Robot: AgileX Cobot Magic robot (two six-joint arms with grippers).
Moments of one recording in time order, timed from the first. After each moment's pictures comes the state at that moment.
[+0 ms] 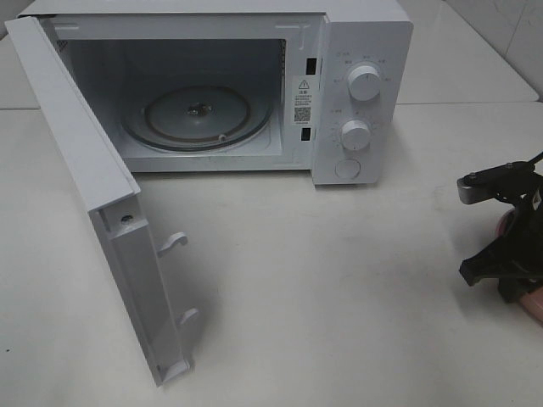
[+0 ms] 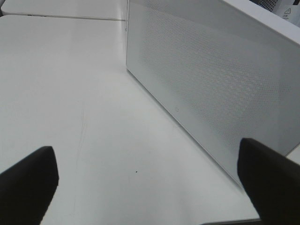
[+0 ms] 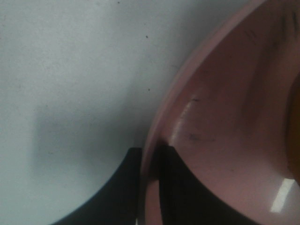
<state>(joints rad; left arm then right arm) 0.01 0.00 -0.50 -0.14 1.05 0.07 0.06 1.75 -0.74 -0.20 0.48 0.02</state>
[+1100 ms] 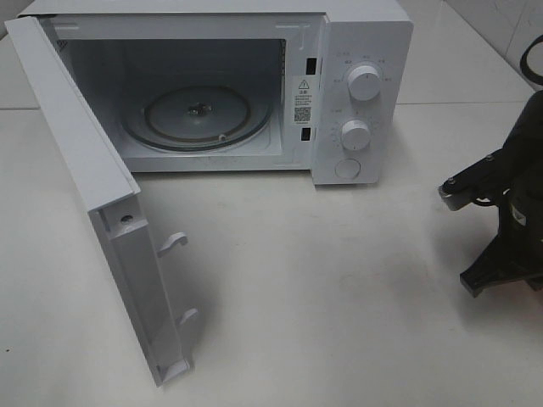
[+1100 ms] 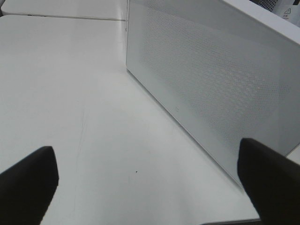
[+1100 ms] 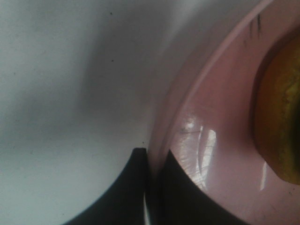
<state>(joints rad) 0.01 0.00 -0.50 -0.14 1.05 0.07 0.34 1.69 -0.74 -0.67 0.73 0.53</state>
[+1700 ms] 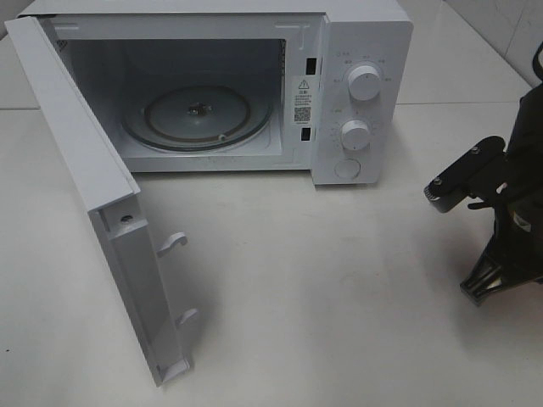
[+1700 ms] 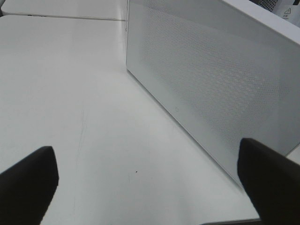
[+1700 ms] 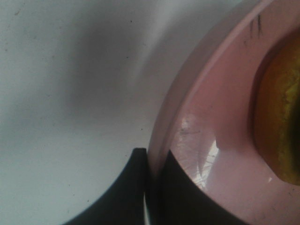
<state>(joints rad) 0.01 0.00 -0.50 -0.14 1.05 0.07 0.50 1.57 -0.69 -0.72 0.81 0.55</state>
